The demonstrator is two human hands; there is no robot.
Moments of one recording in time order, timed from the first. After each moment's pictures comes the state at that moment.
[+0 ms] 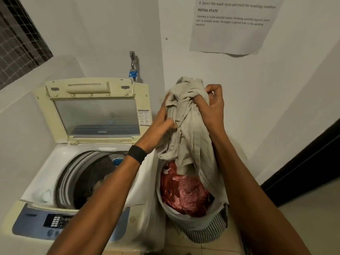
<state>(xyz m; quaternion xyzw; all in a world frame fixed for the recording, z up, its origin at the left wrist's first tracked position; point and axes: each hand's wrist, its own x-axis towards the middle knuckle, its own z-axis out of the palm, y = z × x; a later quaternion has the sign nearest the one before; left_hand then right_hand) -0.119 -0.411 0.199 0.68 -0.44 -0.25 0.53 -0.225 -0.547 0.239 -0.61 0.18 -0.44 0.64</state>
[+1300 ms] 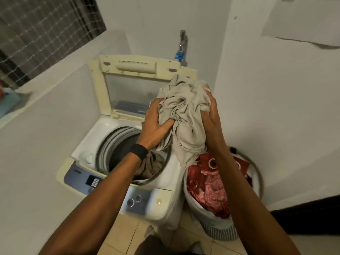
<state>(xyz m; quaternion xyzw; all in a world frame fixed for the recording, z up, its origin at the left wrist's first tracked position) -0.053 -0.303 0.157 0.79 -0.29 -0.02 0.54 -0.158 -0.466 0.177 -0.71 0.08 -0.27 0.64</state>
